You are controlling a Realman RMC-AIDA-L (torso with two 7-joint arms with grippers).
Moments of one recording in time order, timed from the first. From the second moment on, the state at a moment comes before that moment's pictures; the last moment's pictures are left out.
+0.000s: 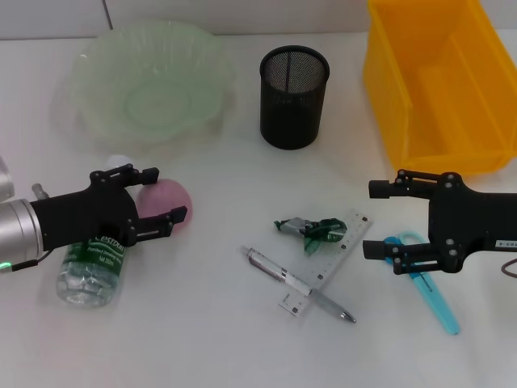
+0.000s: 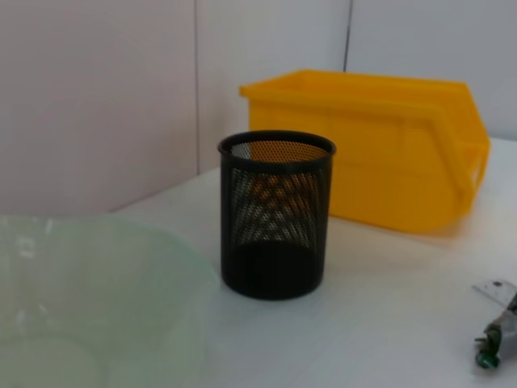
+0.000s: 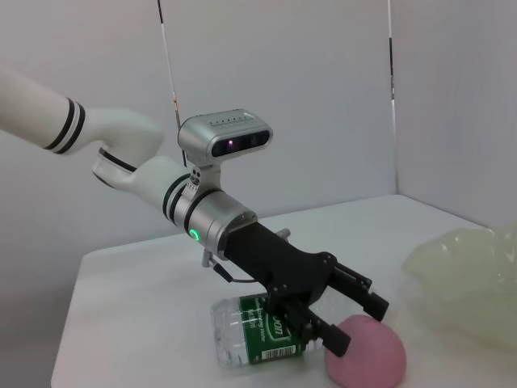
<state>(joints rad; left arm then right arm) -0.42 -2.08 0.76 0.54 1.93 1.32 -1.04 0.44 2.08 -0.67 -0.71 -2.03 -1.78 1.14</state>
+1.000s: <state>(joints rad) -0.45 -2.08 0.98 0.57 1.78 1.23 -1.04 0.44 2.08 -0.67 -0.71 -2.03 -1.78 1.14</state>
